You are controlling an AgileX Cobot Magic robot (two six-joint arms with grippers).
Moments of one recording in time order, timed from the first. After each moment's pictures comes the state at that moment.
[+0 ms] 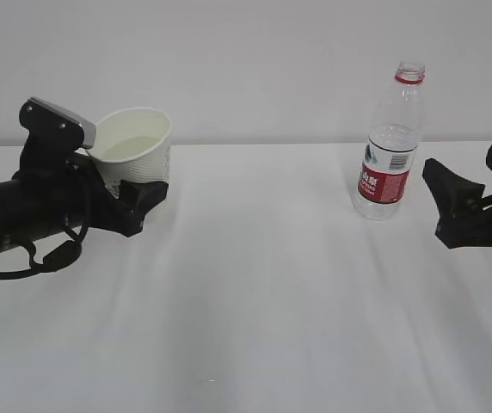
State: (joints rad) left arm -0.34 1.80 -0.68 0.34 -0.71 -0.16; right arm 0.20 1.56 -0.26 -0.01 -1.14 -0.09
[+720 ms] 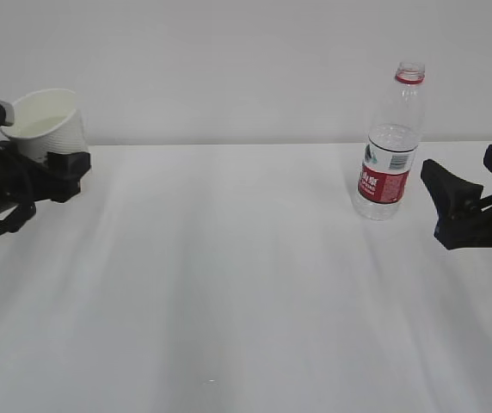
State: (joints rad) left arm -0.15 1.81 -0.68 0.14 -0.76 -0.12; right arm 0.20 1.56 -0.26 -0.02 -1.14 -0.09
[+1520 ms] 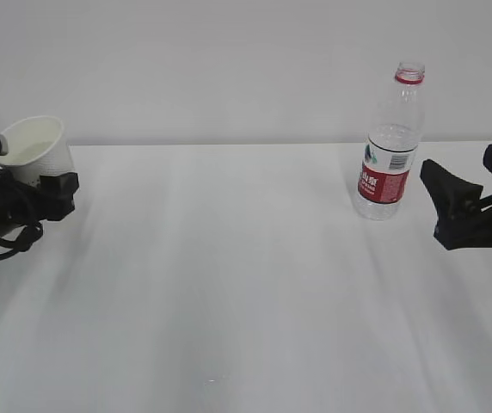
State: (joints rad) left arm -0.09 2.00 -0.68 0.08 -0.94 -0.12; right arm 0.20 1.56 -0.26 -0.02 -1.14 -0.09
